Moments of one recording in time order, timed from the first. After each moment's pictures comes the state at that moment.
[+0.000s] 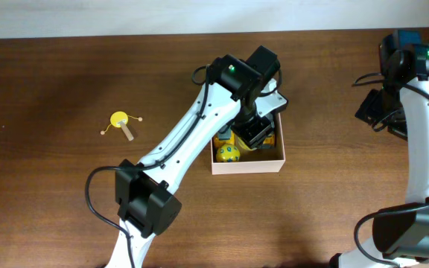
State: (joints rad) left arm -0.70 2.21 2.30 -1.51 0.21 0.22; right arm -0.15 1.77 1.88 -1.66 0.39 0.60
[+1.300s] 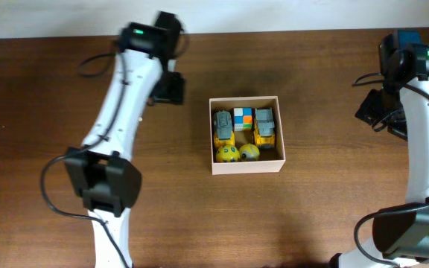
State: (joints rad) left arm -0.25 2.21 2.30 -1.57 -0.14 -0.25; right arm -0.15 1.77 1.88 -1.66 0.39 0.60
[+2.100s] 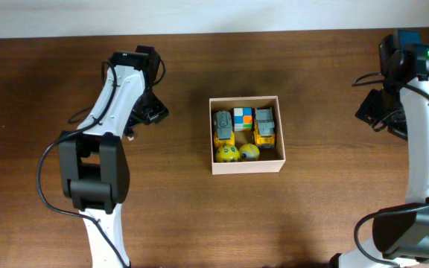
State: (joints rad) left arm -0.15 2.21 1.88 -1.33 -0.14 -0.78; right arm -0.15 1.77 1.88 -1.66 0.39 0.60
